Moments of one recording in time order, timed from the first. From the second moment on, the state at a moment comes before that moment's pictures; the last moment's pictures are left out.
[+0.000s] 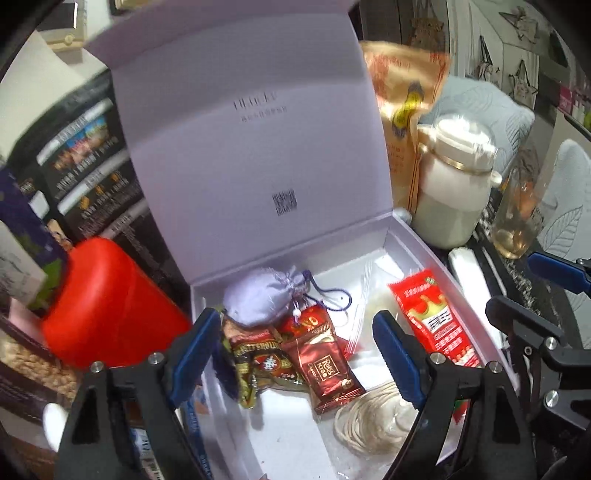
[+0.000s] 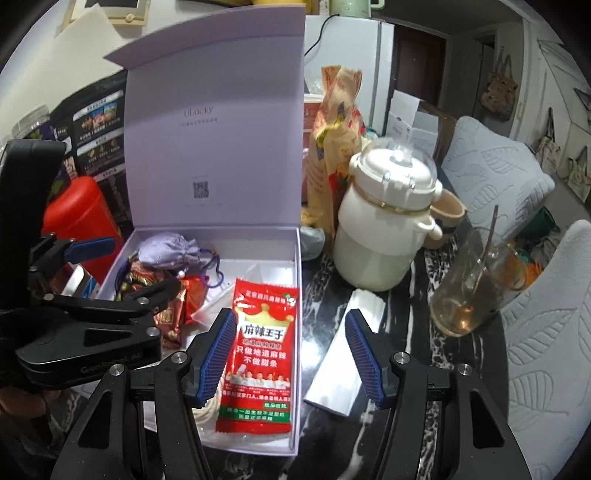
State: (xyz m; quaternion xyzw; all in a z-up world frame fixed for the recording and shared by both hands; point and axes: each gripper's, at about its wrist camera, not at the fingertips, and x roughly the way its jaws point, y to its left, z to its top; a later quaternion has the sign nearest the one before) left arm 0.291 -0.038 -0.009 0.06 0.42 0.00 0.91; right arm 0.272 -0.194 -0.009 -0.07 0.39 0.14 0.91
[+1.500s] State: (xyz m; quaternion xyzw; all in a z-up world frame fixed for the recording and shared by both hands) left arm 0.081 -0.016 0.130 0.03 0.23 -0.01 0.97; right arm 0.063 -0.204 0.134 -0.05 0.17 0.13 0.97
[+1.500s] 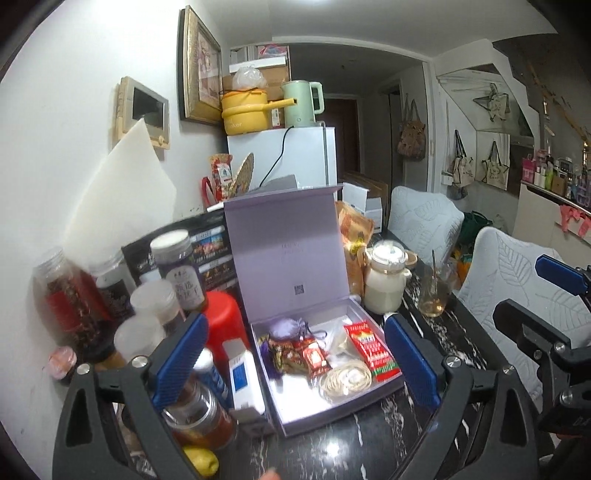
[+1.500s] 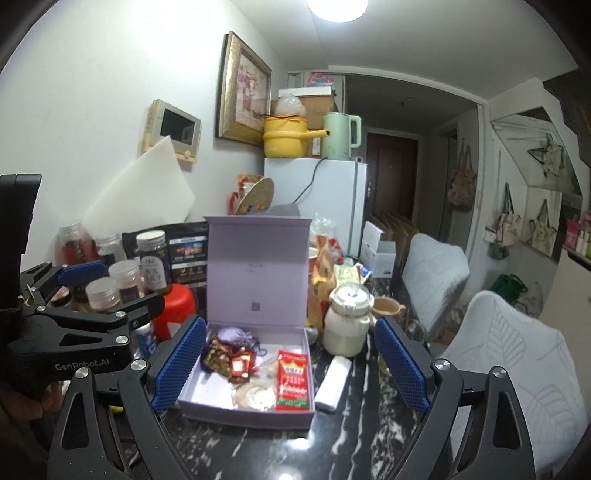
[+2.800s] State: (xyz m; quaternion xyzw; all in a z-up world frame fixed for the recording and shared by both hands) left arm 0.033 -0.022 0.051 0.02 0.29 -0.02 0.96; right arm 0.016 -0.214 0.041 -0.03 0.26 0.09 0.96
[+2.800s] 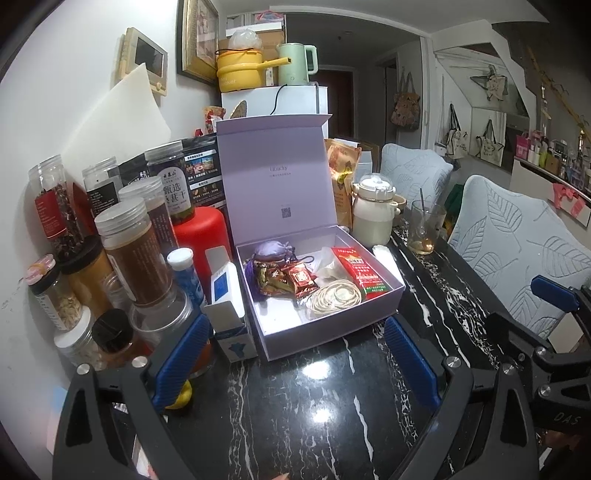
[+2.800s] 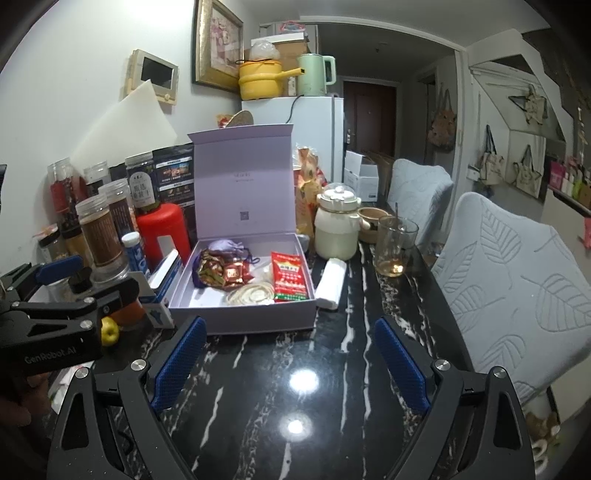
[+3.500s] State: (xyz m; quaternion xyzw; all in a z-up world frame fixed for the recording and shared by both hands) left arm 0.030 -0.035 0.047 0.02 0.30 -0.04 0.95; right arm 0.013 -0.218 0.039 -0.03 0.27 0.08 0.96
